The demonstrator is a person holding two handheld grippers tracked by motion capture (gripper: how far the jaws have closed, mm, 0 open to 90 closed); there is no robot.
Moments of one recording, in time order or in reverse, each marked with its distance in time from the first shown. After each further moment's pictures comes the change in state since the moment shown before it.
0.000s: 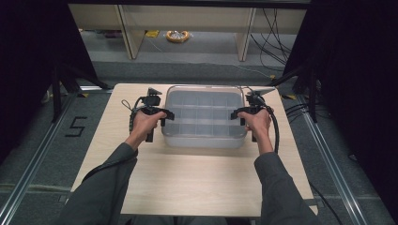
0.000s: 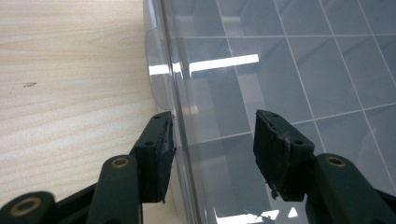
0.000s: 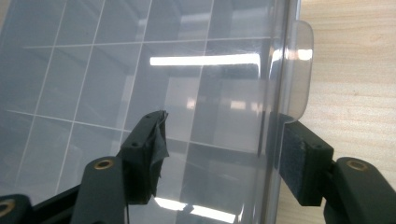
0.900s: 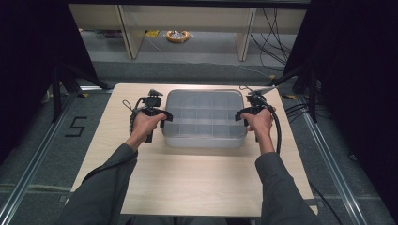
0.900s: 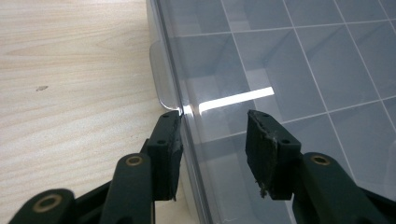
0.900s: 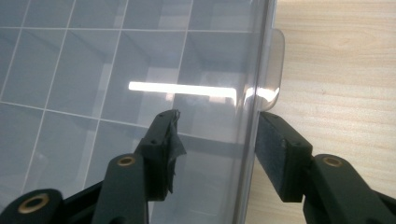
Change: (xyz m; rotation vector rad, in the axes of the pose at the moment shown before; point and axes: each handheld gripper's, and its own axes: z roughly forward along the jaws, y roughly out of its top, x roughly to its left) left arm -0.002 -0.003 0.000 0.008 0.039 0.052; right arm -0.005 0.001 -0.005 0.025 -0.059 -0.070
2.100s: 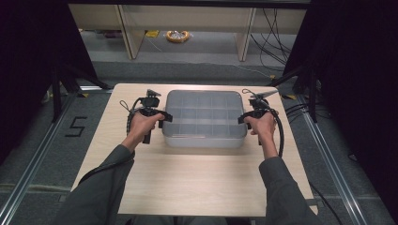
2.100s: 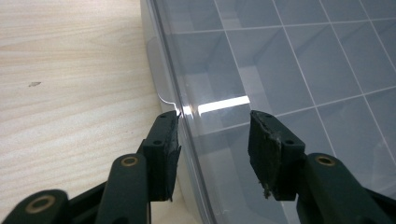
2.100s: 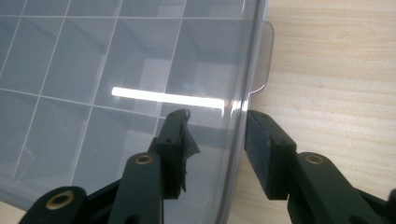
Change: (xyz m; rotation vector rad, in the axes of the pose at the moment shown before) left arm 0.005 -0.003 -0.005 -0.004 -0.054 -0.013; right arm -0.010 -0.011 0.000 -0.012 -0.001 -0.050
